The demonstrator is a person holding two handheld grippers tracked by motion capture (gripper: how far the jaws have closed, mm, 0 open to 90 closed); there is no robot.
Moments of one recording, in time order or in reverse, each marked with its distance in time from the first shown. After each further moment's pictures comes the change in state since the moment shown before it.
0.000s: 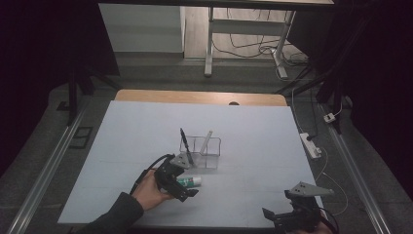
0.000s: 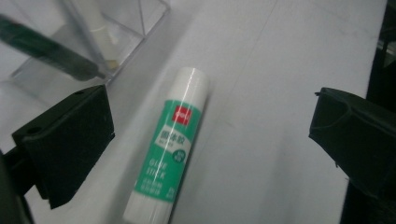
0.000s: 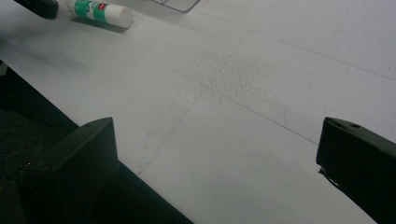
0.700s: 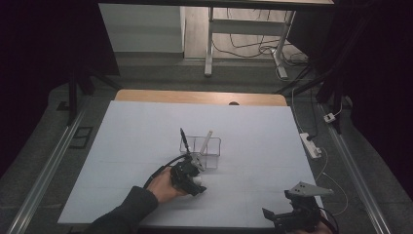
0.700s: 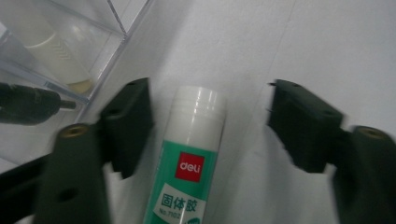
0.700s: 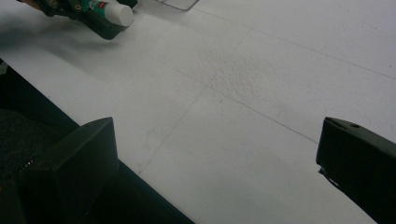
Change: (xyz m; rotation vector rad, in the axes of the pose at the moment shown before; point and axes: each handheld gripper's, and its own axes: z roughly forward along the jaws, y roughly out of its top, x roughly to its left) left arm 0.007 0.023 0.039 0.156 0.028 0.071; right arm 0.000 0.000 0.001 0.004 0.004 0.000
